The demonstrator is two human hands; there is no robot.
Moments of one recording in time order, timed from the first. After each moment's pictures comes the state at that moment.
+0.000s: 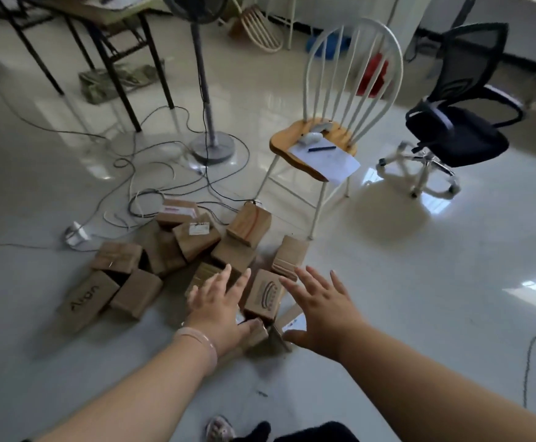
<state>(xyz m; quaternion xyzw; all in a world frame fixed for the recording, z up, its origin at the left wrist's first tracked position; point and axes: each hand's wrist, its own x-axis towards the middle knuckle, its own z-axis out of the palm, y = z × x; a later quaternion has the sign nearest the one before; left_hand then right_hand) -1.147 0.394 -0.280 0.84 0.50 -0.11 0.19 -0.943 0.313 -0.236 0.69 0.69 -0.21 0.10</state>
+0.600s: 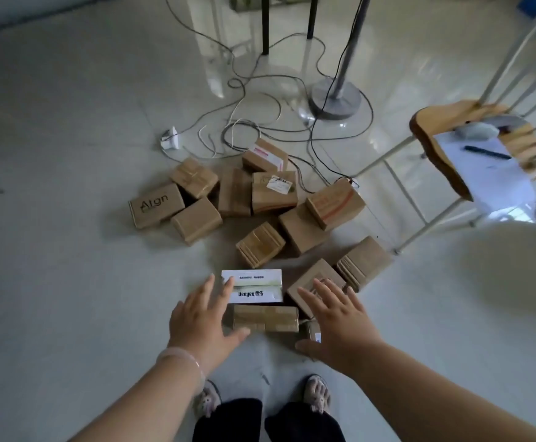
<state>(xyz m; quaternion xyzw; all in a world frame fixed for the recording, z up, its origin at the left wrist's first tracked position) -1.202 0.391 -0.410 0.64 0.72 -0.09 0.24 -0.949 0.437 -0.395 0.51 0.80 -0.27 0.18</state>
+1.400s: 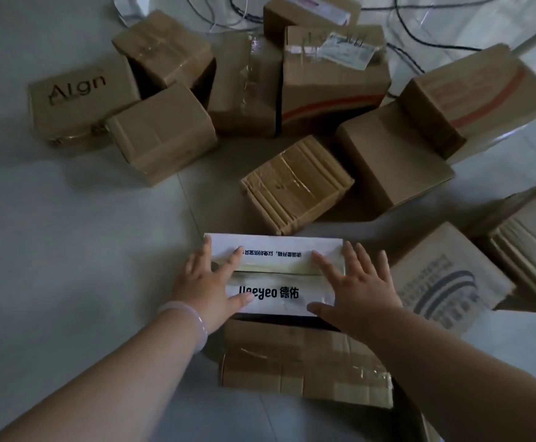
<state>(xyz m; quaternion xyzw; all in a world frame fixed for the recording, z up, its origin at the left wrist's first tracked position) -1.271 0.482 -0.972 0.59 0.75 -0.12 0.28 -1.012 0.534 -0.973 0.54 0.79 -0.18 0.22</state>
